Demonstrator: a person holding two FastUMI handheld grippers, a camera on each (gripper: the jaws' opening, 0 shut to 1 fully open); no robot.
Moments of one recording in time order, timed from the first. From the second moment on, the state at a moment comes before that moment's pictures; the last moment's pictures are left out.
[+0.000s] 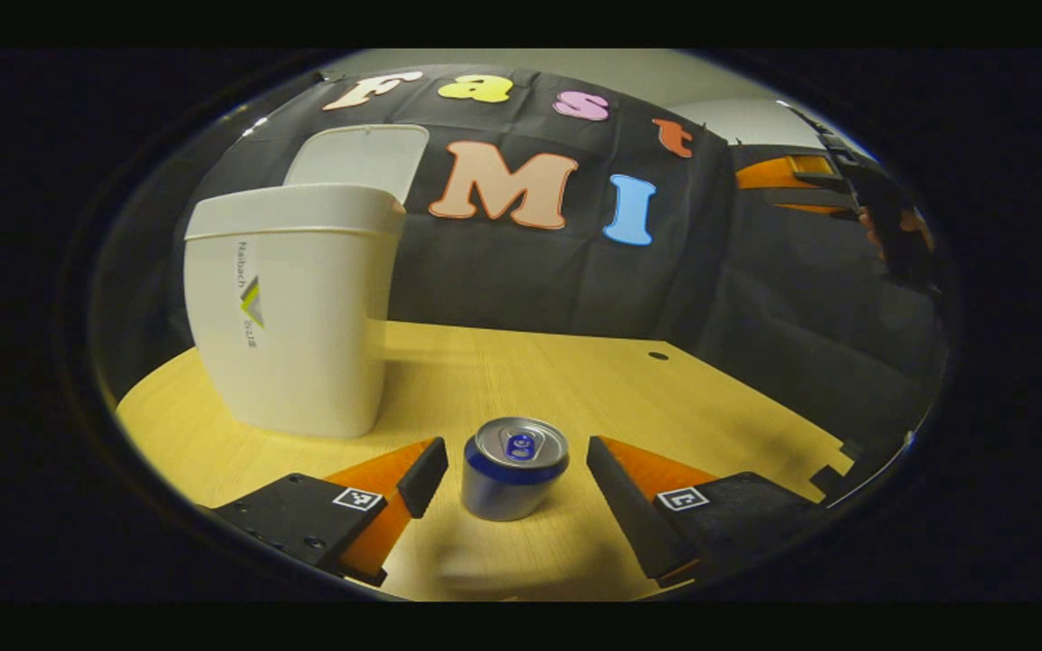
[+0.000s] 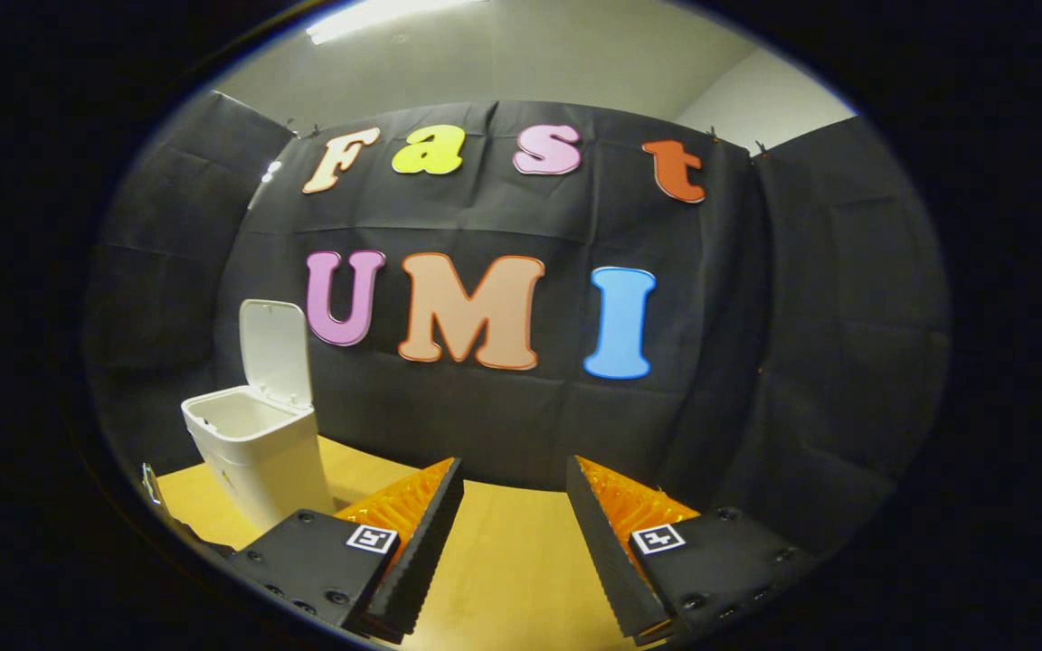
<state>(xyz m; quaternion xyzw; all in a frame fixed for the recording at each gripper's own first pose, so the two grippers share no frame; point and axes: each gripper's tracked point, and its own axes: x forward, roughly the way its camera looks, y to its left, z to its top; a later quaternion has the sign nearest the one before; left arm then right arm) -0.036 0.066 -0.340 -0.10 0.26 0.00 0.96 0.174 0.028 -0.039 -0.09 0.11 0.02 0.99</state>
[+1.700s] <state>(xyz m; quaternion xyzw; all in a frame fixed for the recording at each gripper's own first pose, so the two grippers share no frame) 0.117 0.321 -0.186 0.00 0.18 0.14 0.97 0.081 0.008 -0.122 0.01 0.19 -0.04 0.98</state>
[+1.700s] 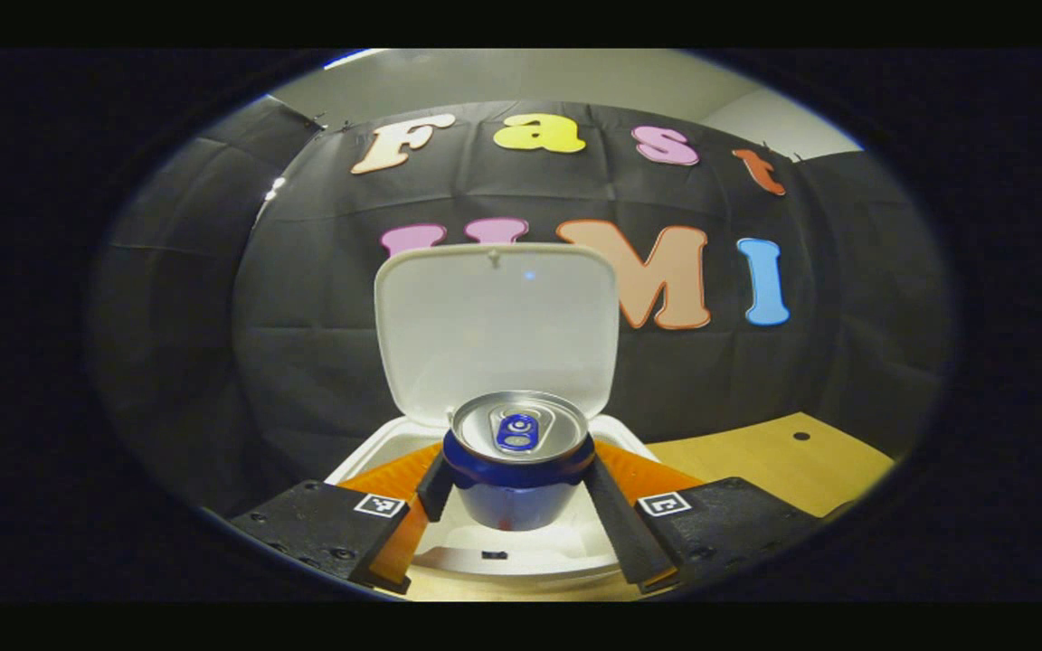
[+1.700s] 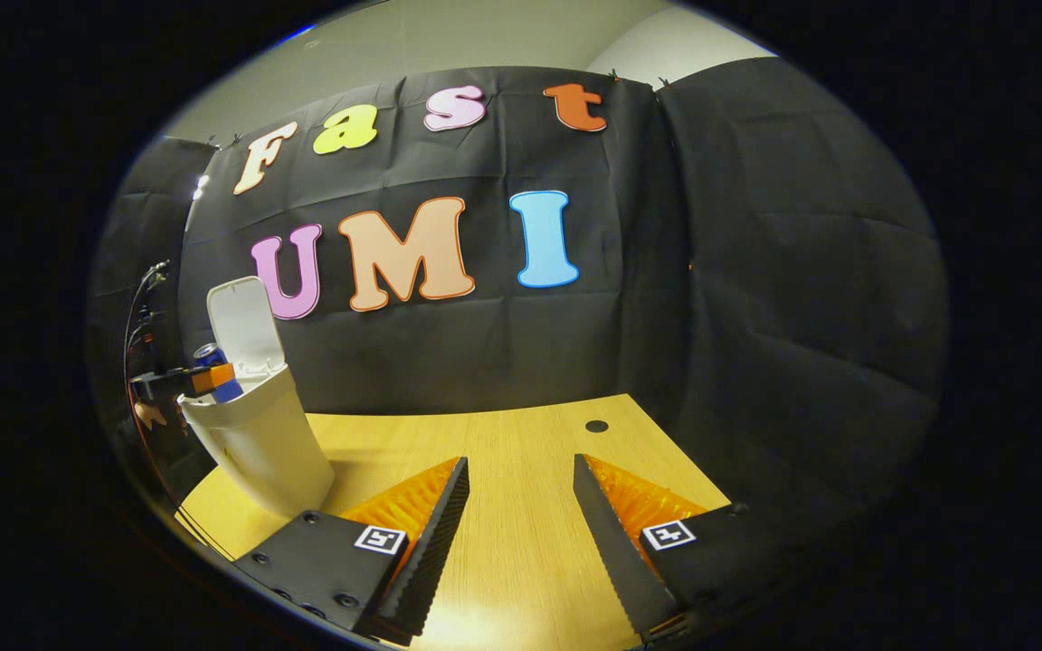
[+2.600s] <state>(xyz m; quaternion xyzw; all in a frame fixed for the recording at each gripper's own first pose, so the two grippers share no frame) 0.235 0.347 -0.014 0.05 0.04 0.10 0.99 0.073 0.026 -0.135 0.03 0.20 -0.05 0.98</state>
